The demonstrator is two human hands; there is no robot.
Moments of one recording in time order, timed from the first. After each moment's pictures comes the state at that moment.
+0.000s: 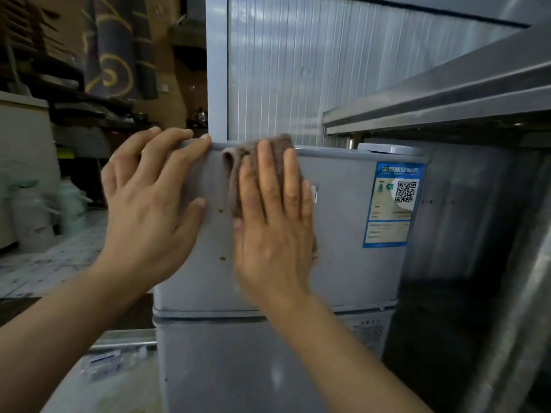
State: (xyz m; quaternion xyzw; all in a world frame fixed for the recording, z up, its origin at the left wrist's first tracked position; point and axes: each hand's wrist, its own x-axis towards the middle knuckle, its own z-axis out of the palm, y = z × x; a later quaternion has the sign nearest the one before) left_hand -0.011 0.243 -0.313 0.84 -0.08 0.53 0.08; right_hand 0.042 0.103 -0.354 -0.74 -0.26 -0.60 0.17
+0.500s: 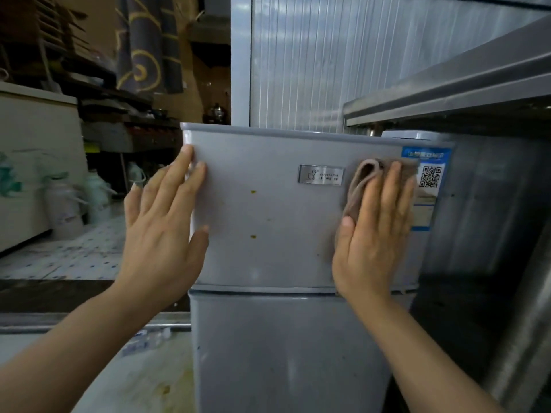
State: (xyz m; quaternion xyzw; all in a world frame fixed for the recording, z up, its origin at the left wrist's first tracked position) left_hand -0.041 0.262 -0.358 0.88 -0.04 0.45 0.11; right_hand 0.062 0.035 -0.389 -0.76 -0.12 -0.60 0.22
